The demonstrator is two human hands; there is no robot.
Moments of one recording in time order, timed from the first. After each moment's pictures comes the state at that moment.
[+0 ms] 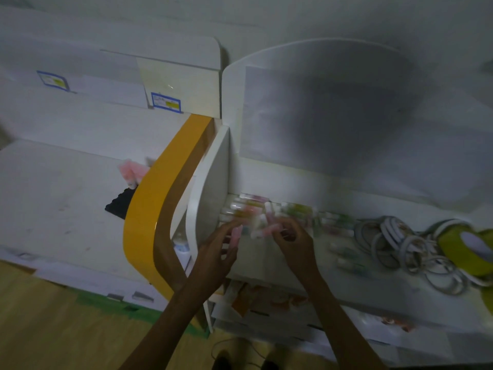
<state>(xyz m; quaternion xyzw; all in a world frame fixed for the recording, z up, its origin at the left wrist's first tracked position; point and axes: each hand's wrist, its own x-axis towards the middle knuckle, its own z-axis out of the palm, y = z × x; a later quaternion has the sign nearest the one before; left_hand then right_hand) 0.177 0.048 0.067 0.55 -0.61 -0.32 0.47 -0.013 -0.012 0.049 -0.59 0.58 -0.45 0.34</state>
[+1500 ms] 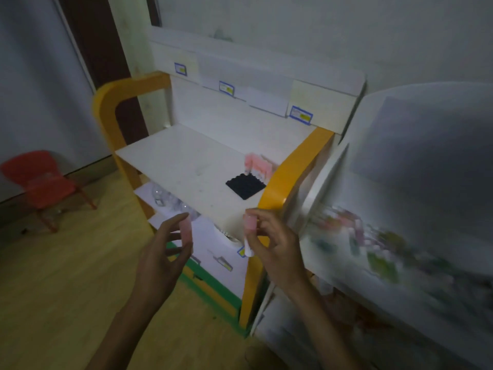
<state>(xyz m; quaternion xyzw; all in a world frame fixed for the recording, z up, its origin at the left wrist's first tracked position) 0.356 0.276 0.119 0.70 -0.49 -0.05 0.51 0.172 0.143 0.147 -0.75 0.22 -0.42 0.46</state>
